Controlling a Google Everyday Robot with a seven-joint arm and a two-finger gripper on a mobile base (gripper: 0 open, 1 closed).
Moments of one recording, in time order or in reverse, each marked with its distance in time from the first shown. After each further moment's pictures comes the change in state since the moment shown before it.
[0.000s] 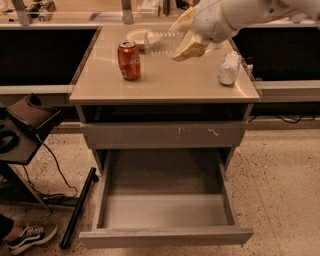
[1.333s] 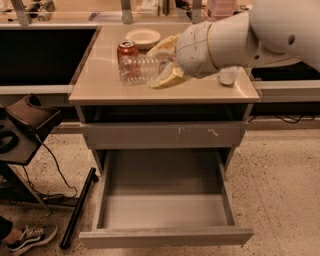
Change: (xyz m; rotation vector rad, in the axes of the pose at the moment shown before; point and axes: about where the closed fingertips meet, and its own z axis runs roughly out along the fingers) arm -0.054 0.075 0.010 0.036 -0.161 -0.053
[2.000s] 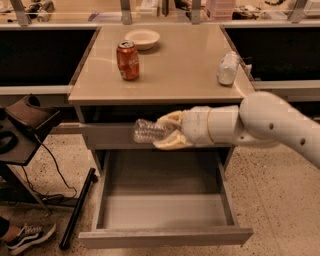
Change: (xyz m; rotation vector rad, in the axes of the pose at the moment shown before) arm 0.089 0.143 0.059 -0.049 -0.087 0.291
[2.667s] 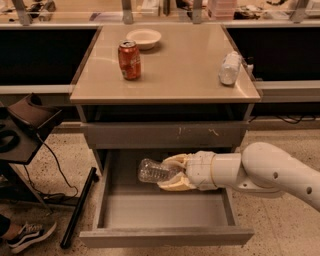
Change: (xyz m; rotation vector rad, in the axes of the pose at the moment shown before) arm 0.050 0.107 0.004 -0.032 0.039 0.196
